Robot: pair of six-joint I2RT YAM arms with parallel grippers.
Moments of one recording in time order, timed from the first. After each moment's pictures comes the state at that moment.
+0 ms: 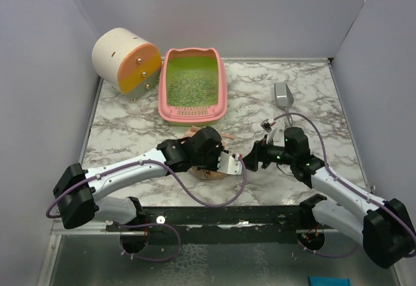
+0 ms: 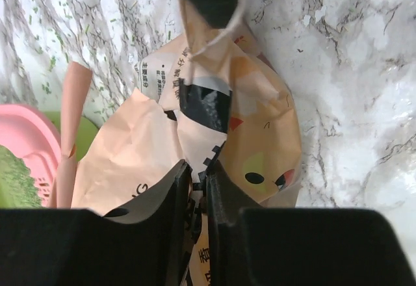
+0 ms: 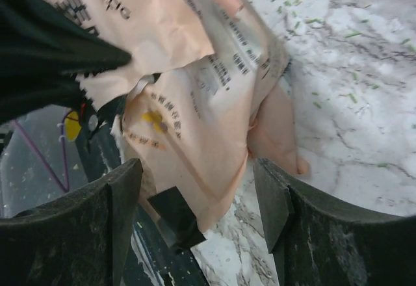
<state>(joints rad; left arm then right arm) -1.04 1.27 0.93 -0.50 0.10 0.79 0.46 0.99 0.42 0.06 -0.63 0.40</state>
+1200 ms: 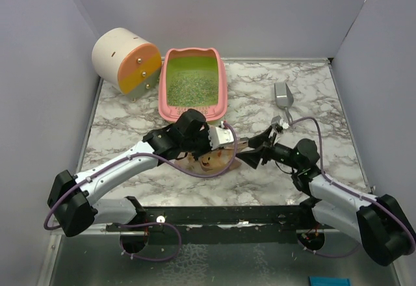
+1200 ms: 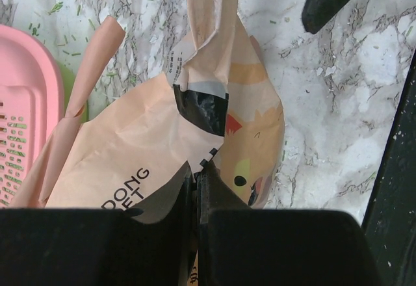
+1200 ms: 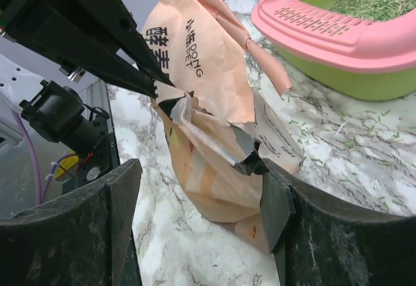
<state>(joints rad) -0.85 1.23 0.98 -0.50 0.25 0.46 0.46 0.96 0.18 0.86 -0.69 0.45</state>
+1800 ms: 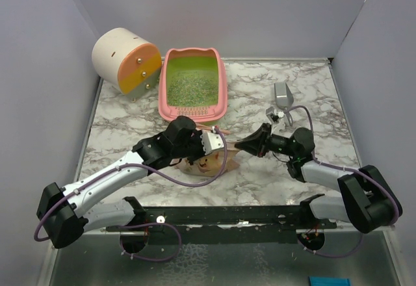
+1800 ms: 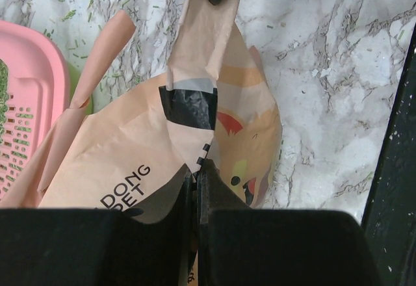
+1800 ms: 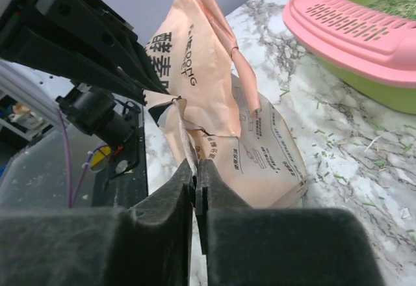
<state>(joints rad) -0.84 1.10 0.87 -0.43 0.24 0.45 0.39 1.27 0.29 1.08 -0.89 0.56</state>
